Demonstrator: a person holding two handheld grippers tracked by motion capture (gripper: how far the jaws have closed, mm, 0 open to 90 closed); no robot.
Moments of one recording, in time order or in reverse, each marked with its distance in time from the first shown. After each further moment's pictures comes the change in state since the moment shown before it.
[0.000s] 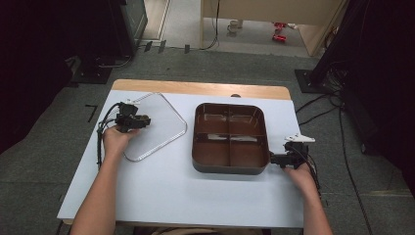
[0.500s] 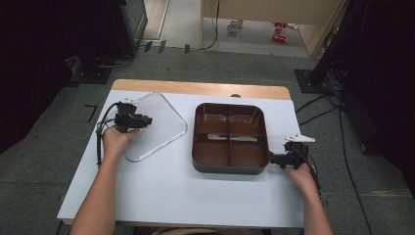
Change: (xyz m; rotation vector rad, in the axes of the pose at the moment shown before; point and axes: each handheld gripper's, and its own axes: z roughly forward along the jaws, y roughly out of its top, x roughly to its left) left arm -0.002 0.004 -0.012 -0.040 -0.036 -0.034; right arm 0.000 0.000 0.000 0.000 0.000 0.000
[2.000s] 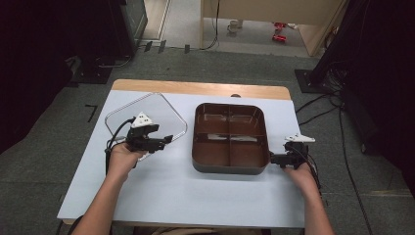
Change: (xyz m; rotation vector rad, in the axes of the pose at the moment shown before) left arm -0.096 -0.029 -0.049 -0.156 -0.183 0.174; right arm 0.000 0.000 0.000 0.001 0.001 0.001
